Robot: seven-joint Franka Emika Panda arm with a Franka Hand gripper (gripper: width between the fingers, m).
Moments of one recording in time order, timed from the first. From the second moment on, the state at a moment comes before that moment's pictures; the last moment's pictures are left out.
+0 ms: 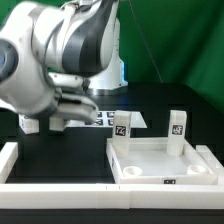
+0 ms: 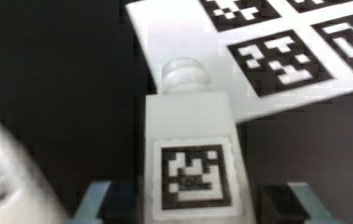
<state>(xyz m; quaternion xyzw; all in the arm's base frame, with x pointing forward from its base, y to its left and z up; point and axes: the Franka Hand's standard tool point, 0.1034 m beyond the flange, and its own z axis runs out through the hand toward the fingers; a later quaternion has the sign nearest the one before) 0.450 -0.142 0.067 -0.90 0.10 0.42 0.06</state>
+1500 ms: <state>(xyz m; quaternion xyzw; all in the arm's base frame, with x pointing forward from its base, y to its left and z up) 0.580 -0.079 0.141 -1.00 0.04 -0.07 -0.05</state>
